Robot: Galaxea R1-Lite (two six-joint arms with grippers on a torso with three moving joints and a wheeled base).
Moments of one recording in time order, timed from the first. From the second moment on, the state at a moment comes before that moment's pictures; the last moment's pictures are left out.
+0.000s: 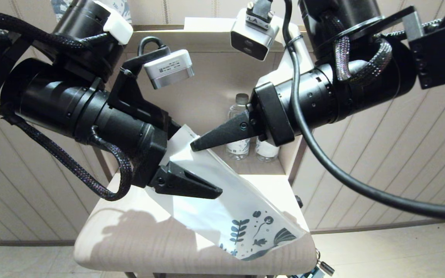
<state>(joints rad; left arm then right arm) -0.62 1.68 -1.69 0.73 -0.65 0.47 0.72 1.81 -1.93 0.58 0.81 0.08</state>
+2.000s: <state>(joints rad) -0.63 1.70 -1.70 0.73 -0.61 0.47 0.68 1.79 -1.82 0.57 0.80 0.00</state>
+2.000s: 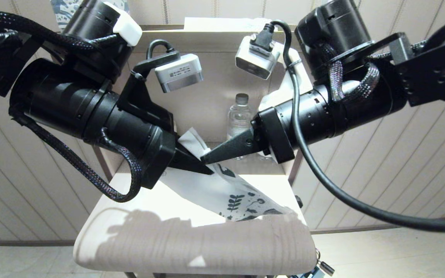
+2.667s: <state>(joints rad) -0.62 1.69 -1.70 0.73 -0.64 0.46 0.61 1.73 -1.63 0.57 0.80 -0.05</state>
